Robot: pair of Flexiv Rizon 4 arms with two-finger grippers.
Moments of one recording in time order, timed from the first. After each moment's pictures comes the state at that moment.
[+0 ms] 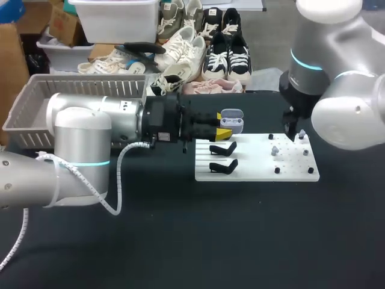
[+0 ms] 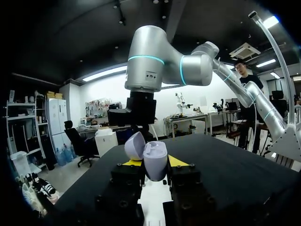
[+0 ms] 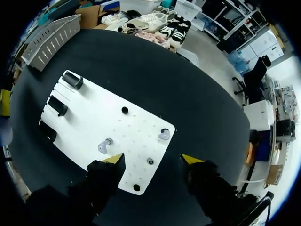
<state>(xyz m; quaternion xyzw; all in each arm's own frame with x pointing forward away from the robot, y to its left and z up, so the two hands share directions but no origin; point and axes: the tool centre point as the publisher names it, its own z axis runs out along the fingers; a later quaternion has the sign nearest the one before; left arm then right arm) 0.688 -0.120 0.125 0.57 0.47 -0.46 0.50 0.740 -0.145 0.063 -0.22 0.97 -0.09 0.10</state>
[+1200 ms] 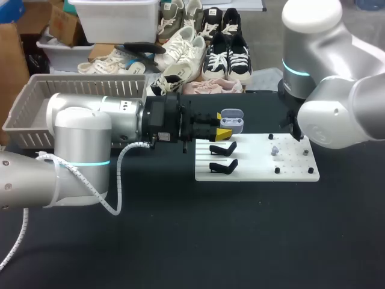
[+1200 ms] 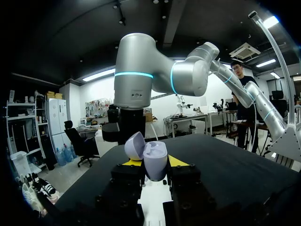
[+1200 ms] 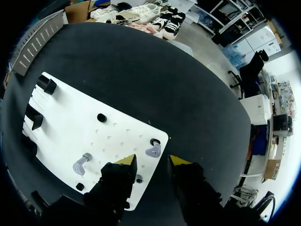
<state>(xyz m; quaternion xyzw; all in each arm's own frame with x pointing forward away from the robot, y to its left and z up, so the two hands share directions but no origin) 0.688 -0.120 0.125 0.57 0.47 -0.46 0.50 0.765 -0.159 0.031 -0.20 0.97 -0.12 0.08</state>
